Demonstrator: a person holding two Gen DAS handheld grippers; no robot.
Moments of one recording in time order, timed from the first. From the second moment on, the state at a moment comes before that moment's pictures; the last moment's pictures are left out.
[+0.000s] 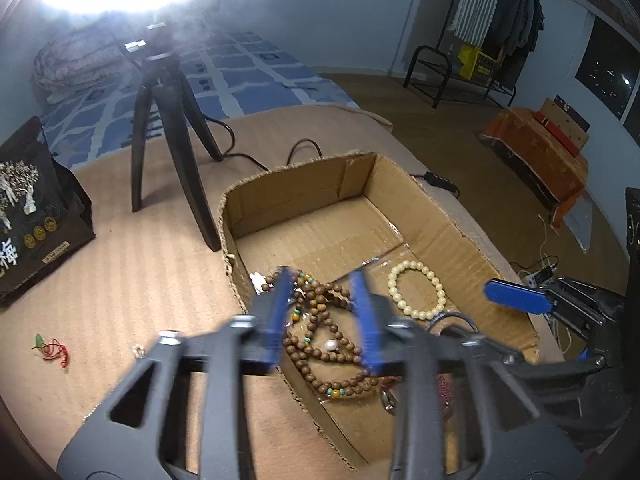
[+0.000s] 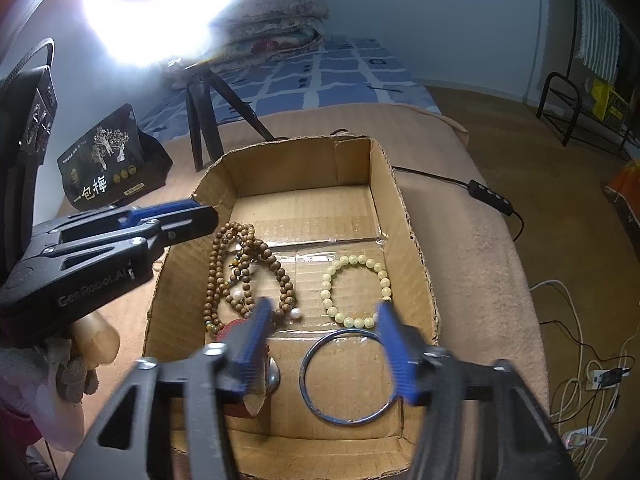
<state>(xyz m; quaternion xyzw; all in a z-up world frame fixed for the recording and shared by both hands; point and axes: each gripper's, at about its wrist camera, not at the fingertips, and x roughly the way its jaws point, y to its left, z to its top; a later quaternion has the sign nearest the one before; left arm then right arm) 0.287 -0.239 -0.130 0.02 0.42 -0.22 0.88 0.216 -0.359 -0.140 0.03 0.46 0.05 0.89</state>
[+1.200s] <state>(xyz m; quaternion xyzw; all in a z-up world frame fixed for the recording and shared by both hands) 0.252 -0.130 -0.068 0.01 0.39 -0.19 0.90 0.191 -0.278 -0.084 -0.01 0.43 0.06 0.90</state>
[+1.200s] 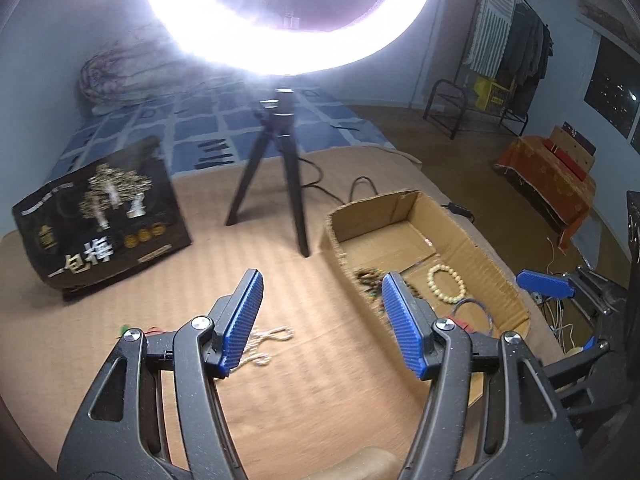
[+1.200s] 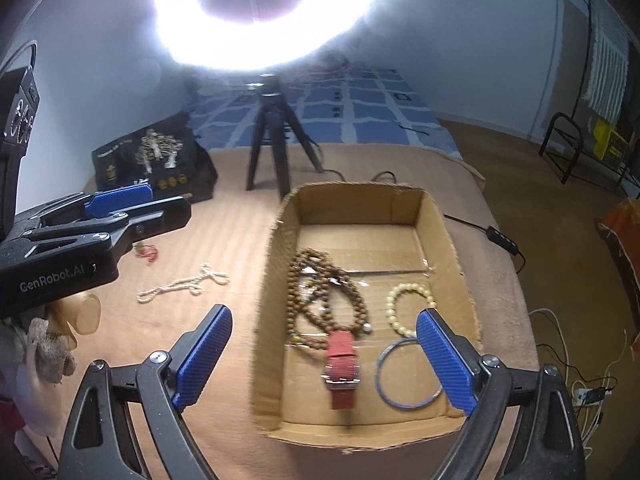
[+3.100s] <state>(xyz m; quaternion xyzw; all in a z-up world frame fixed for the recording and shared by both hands) 0.326 0.033 -0.208 0.01 0.47 -0.11 0.88 0.296 -0.129 -0.211 0.03 0.53 0.13 0.84</state>
